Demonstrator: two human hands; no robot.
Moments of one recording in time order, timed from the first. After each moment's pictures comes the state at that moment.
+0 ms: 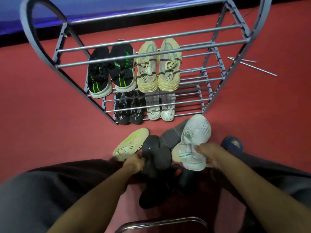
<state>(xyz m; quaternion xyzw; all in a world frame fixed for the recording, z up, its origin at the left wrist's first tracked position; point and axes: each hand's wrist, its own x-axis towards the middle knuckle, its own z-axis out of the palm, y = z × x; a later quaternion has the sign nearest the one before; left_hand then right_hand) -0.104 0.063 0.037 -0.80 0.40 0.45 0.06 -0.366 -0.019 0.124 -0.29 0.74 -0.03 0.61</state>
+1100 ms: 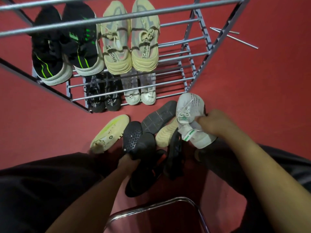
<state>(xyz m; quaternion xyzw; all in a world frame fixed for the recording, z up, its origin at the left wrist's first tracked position) -0.125 0.093 -0.076 -0.80 0.33 0.49 0.06 -0.408 -0.071 0.149 -0.53 0.76 0.08 0.37</state>
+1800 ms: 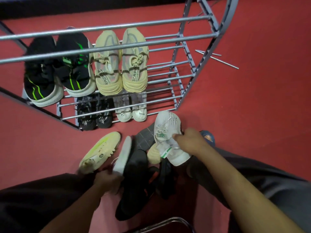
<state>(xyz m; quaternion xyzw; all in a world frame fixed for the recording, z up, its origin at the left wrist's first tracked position) -0.079 0.080 -0.085 -0.85 0.24 0.47 -0.03 -0.379 -0.063 0.154 -0.52 0.74 0.03 0.44</state>
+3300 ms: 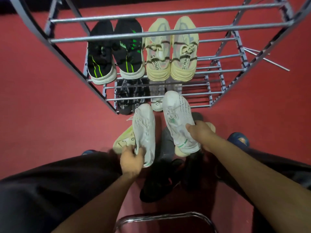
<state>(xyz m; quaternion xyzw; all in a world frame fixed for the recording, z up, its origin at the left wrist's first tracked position) -0.091 0.093 0.002 -0.86 0.28 0.33 -0.27 -0.293 -0.060 0.107 -0.46 0.73 -0.02 0.51</state>
